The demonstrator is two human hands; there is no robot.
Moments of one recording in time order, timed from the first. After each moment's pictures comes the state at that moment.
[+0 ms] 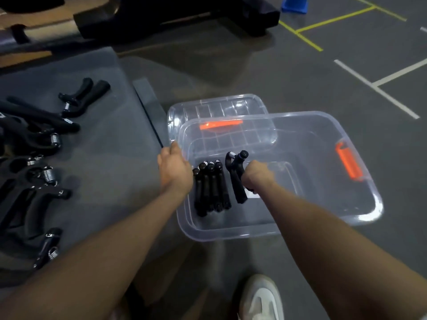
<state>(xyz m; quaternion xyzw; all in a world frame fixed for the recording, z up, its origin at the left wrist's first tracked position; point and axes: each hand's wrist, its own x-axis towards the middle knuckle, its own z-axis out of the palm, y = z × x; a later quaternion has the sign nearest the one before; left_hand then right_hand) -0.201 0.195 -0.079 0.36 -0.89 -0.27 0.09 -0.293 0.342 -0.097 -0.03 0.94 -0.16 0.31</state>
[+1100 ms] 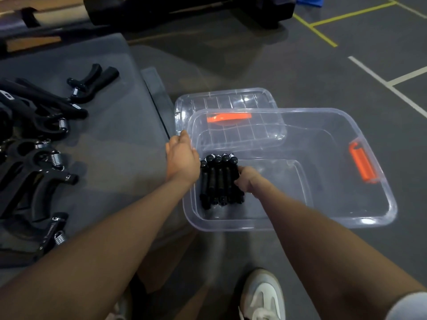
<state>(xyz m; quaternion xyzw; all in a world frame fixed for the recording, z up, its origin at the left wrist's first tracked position) -0.199 0.194 -0.076 0.34 -0.89 -0.30 0.08 -0.276 0.323 -0.121 -0.08 0.88 -0.23 0.40</state>
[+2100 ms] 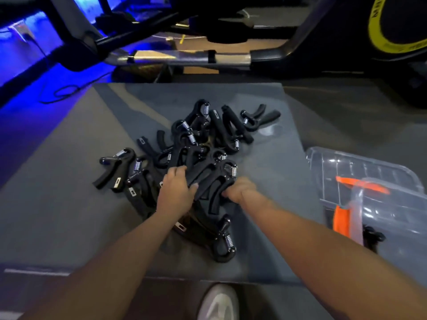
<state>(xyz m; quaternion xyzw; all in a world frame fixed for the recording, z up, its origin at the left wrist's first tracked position) 0.067 -0.038 -0.033 0.52 -0.82 -0.24 0.09 -0.075 0.021 -0.039 -0.29 0.86 -0.17 0.38</state>
